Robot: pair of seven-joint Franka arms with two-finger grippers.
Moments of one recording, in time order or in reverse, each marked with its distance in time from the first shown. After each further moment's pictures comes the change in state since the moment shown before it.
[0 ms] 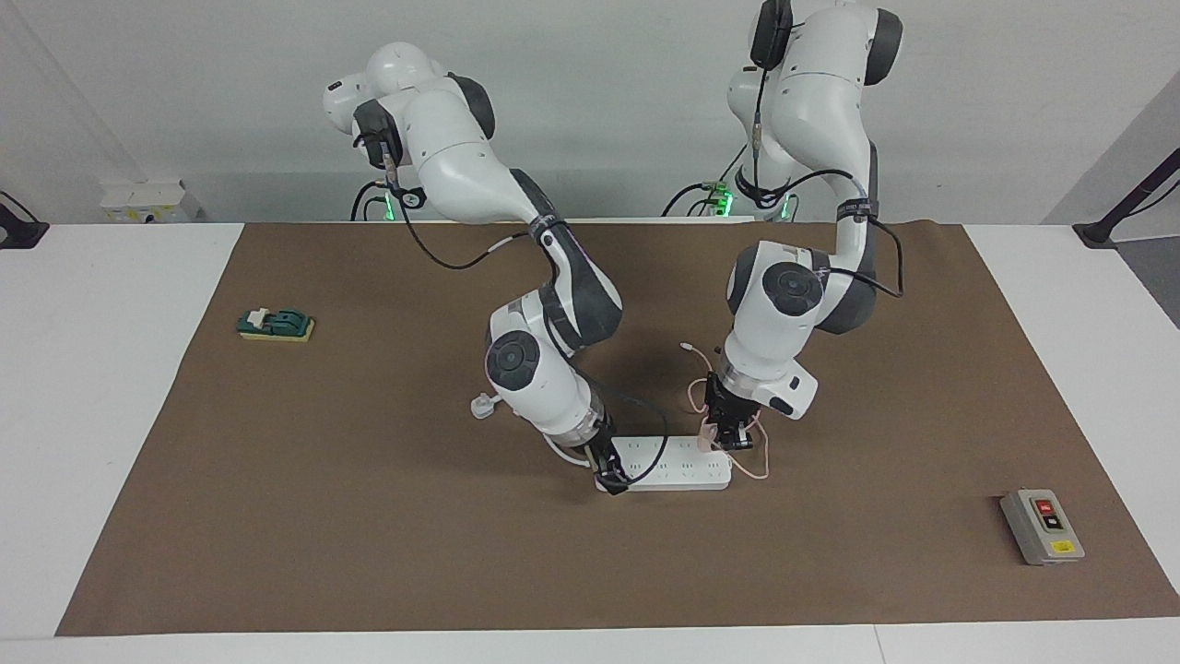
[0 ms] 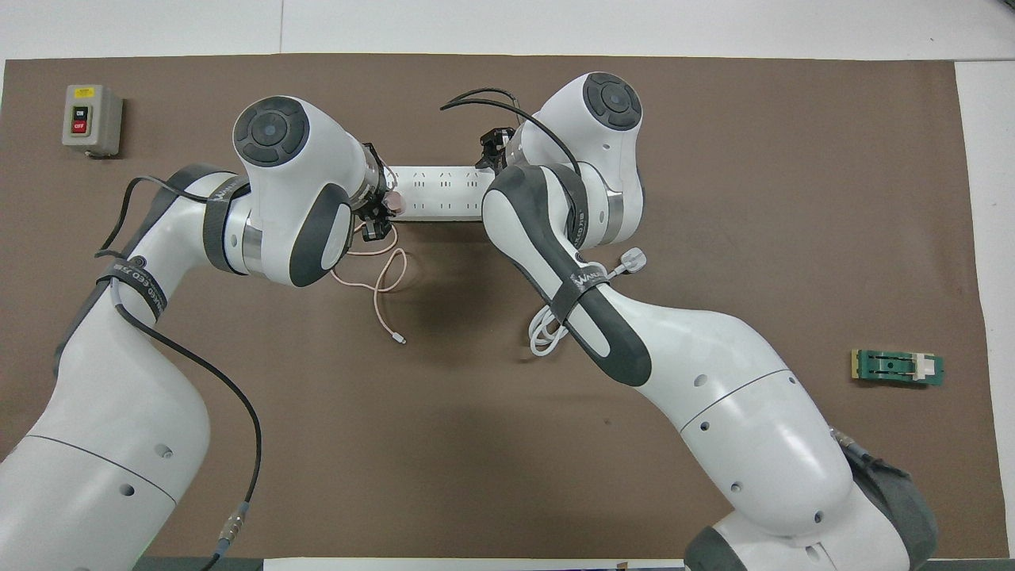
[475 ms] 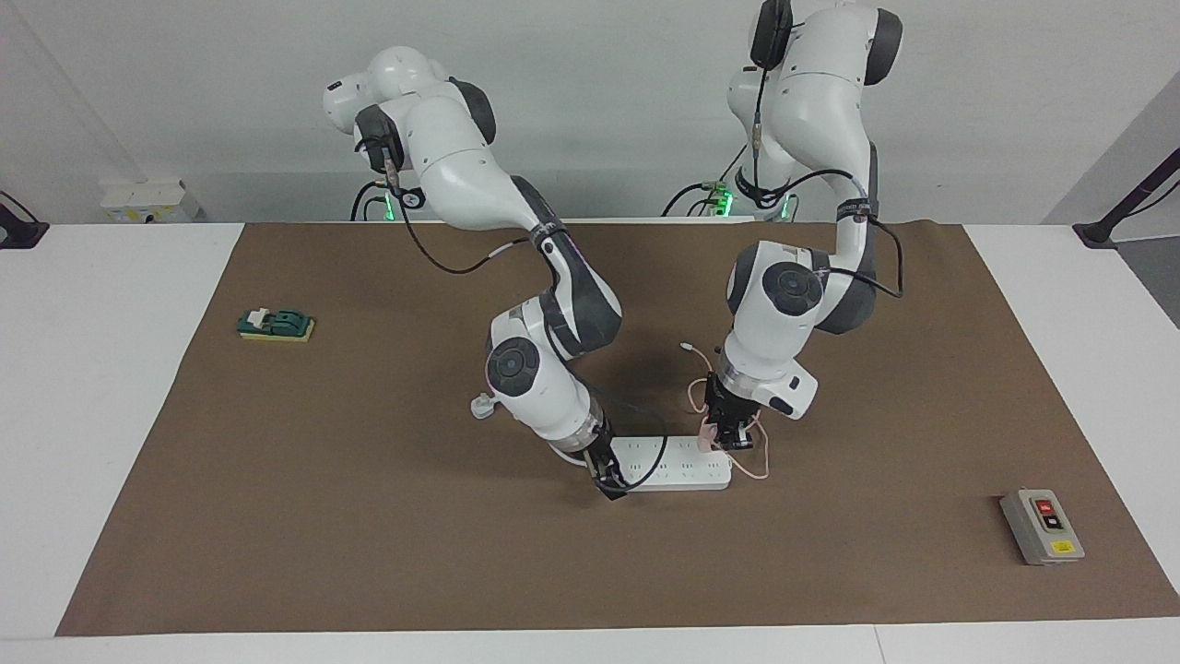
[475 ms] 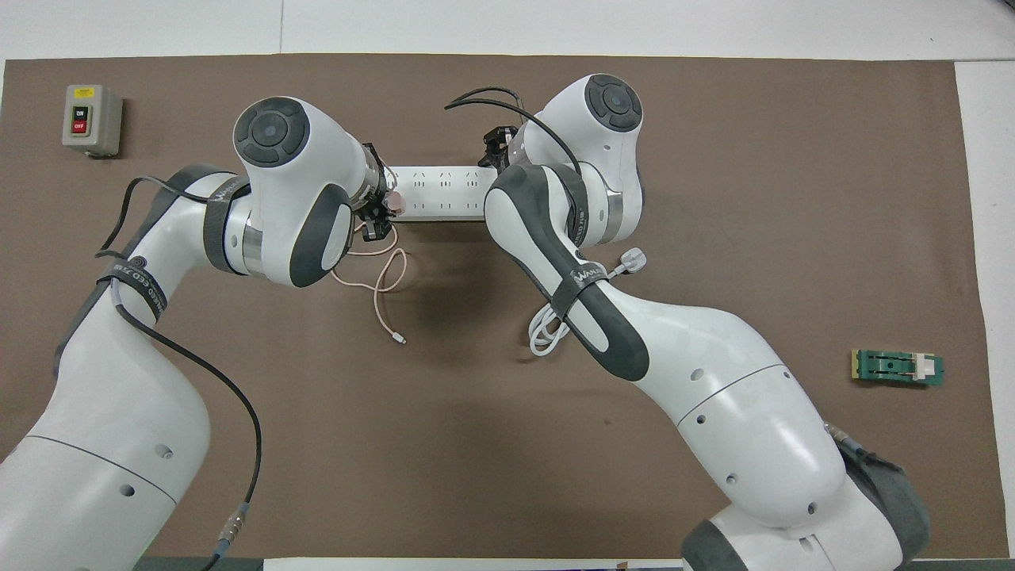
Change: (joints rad) left arm 0.000 0.000 0.000 0.000 0.001 0.001 0.000; right arm 0.000 0.008 0.000 0.004 0.001 0.007 0.014
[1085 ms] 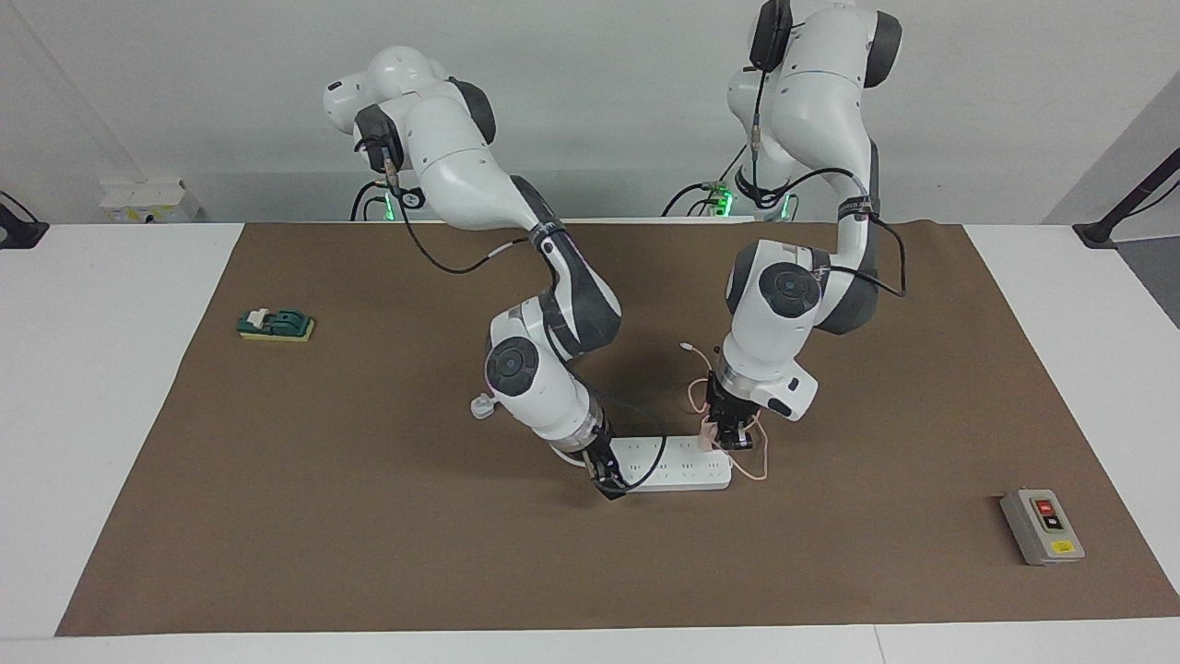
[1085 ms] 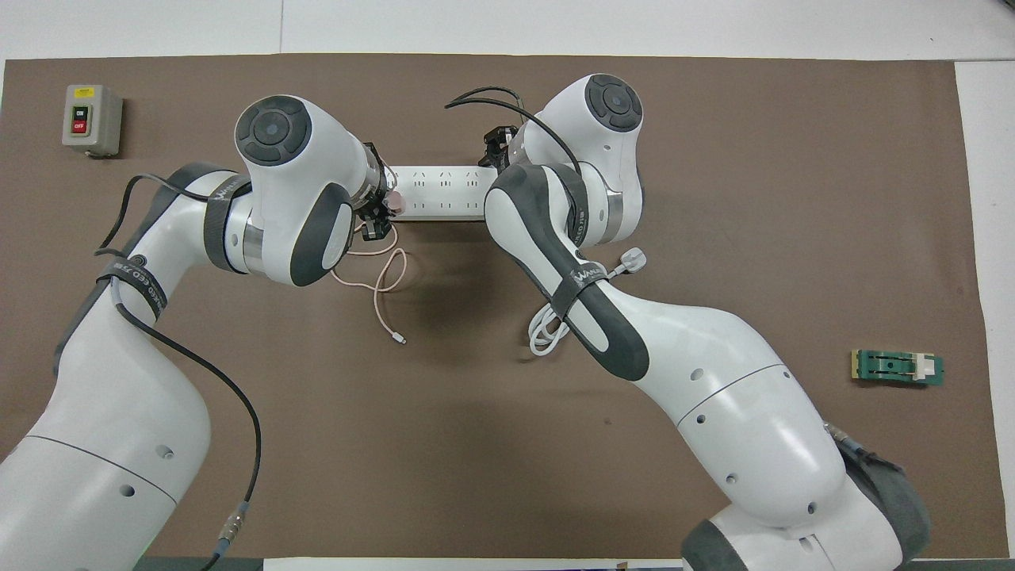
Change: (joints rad) left arm 0.009 0.008 -0.007 0.057 0.023 -0.082 0.002; right arm 0.000 0.000 0.000 -0.001 0.000 0.003 0.007
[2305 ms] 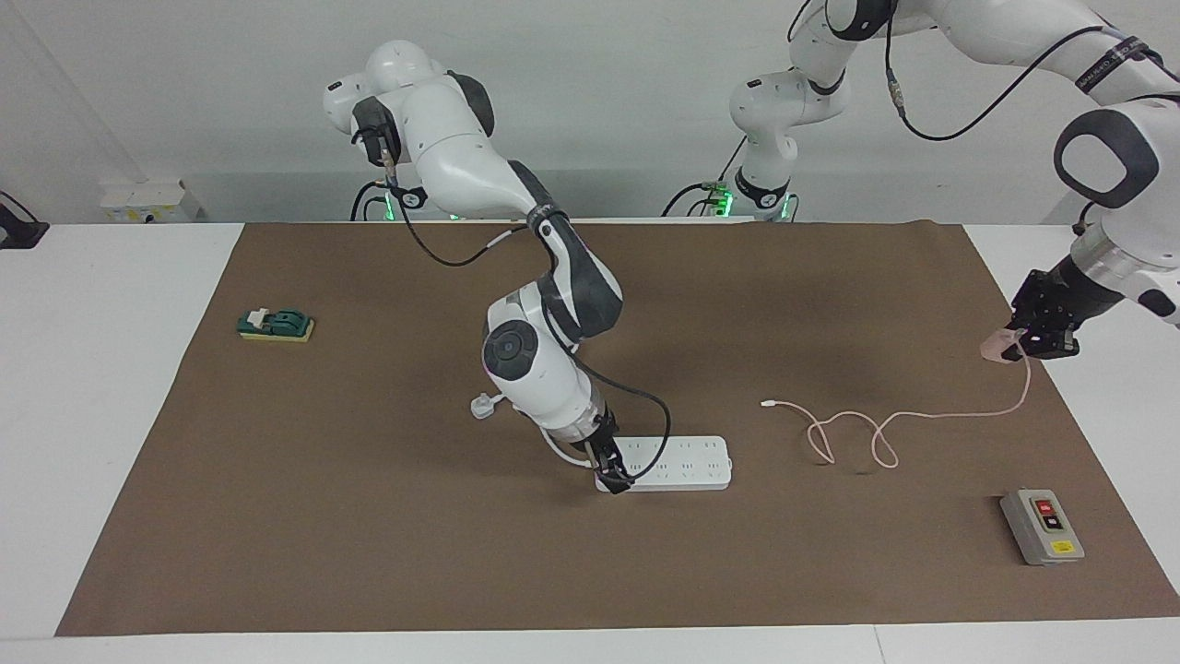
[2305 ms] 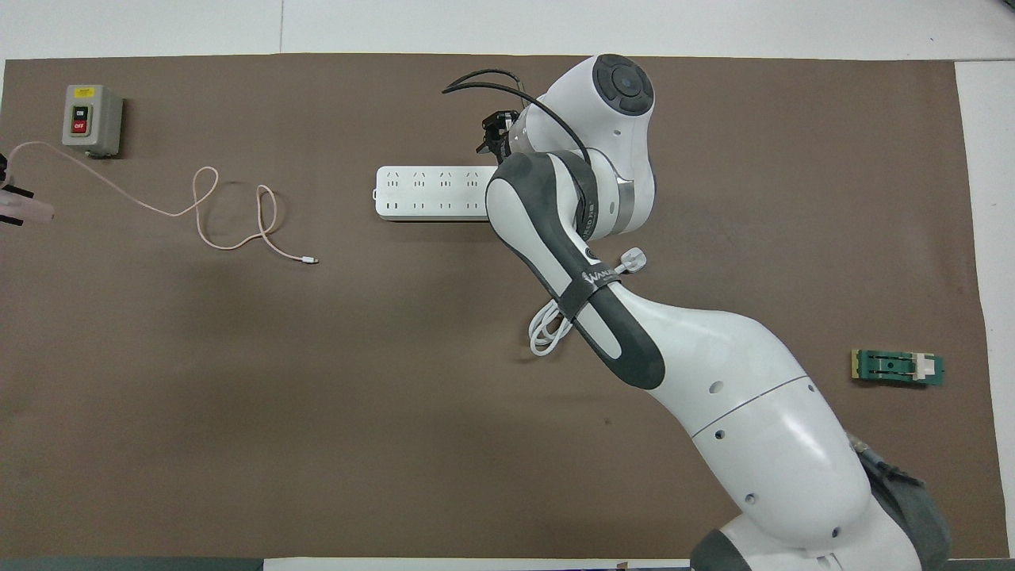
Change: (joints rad) left arm 0.585 -0.227 0.034 0.108 -0.008 -0.442 1.045; right arm -0.001 -0.071 -0.026 0.026 -0.006 -0.083 0.001
